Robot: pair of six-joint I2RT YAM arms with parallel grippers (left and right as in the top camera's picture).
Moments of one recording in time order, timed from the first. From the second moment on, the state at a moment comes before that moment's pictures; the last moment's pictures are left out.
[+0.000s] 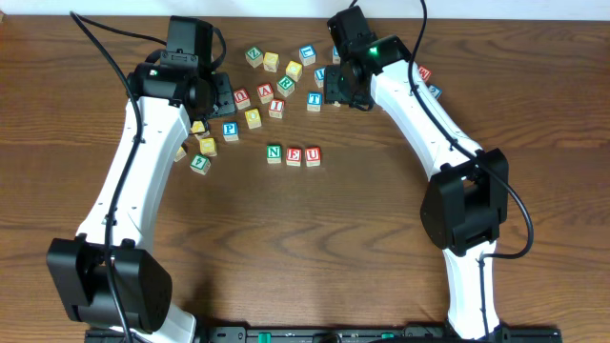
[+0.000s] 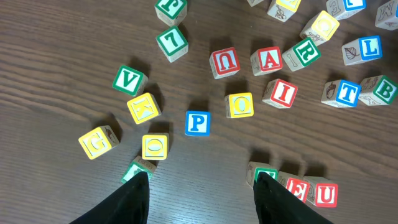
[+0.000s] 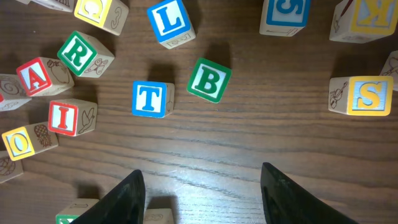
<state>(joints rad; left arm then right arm) -0.14 1.72 1.59 -0.96 -0.06 -0.33 0.43 2.25 2.08 -1.00 0.02 0.44</state>
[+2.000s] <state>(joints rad) -0.14 1.72 1.59 -0.91 -0.14 -0.33 0.43 2.25 2.08 -0.89 0.06 0.44</state>
